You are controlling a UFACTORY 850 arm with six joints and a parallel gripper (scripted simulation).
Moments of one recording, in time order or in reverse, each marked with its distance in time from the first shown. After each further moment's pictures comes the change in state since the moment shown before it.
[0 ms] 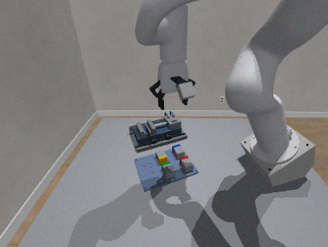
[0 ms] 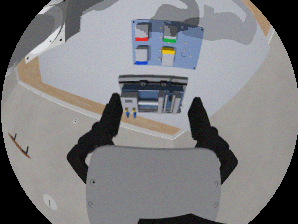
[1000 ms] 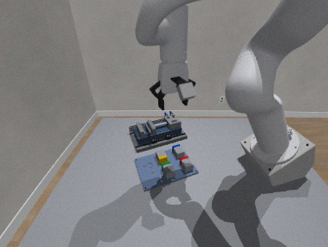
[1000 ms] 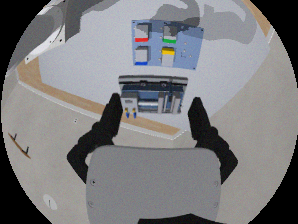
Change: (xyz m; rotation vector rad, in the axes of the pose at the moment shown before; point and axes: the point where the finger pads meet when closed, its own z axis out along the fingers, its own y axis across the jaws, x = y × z) arm 0.002 0.000 0.001 0.000 0.000 0.001
